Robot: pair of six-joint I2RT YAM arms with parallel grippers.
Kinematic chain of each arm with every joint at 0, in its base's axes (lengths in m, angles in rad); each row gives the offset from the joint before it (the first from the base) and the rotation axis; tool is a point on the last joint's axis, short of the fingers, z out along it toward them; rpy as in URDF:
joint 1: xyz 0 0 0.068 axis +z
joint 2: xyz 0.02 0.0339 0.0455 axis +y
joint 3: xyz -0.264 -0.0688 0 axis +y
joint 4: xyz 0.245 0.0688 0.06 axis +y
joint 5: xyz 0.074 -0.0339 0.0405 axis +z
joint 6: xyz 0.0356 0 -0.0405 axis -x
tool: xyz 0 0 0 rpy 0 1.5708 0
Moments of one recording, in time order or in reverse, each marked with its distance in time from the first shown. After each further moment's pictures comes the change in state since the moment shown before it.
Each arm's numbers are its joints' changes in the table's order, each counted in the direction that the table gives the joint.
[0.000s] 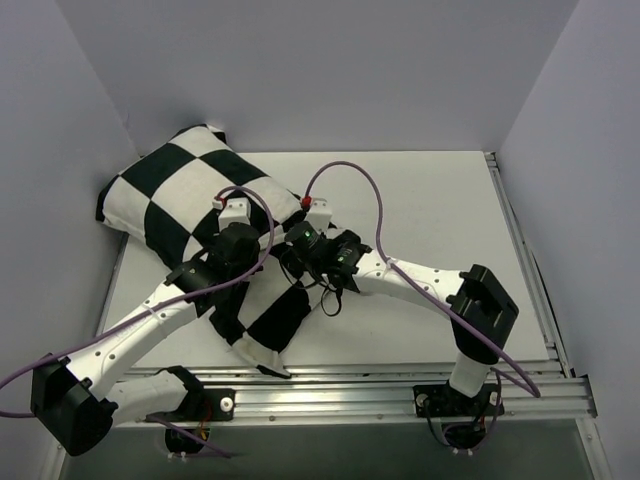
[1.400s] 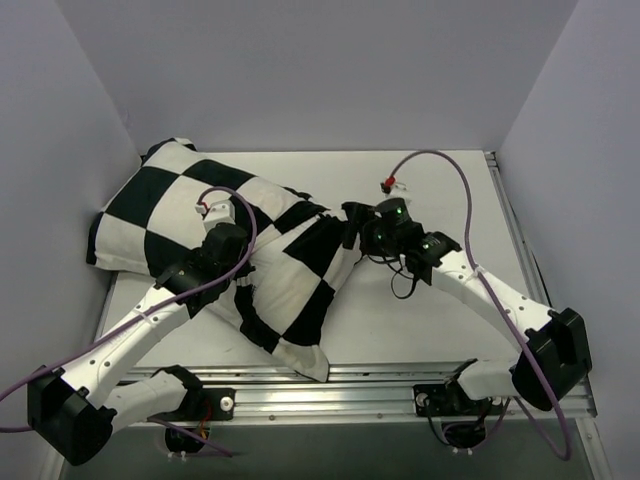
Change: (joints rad) left arm 0.075 -0.047 0.030 0.051 -0.087 0.122; right arm -0.396 -0.429 0.339 0.071 0.317 0.113
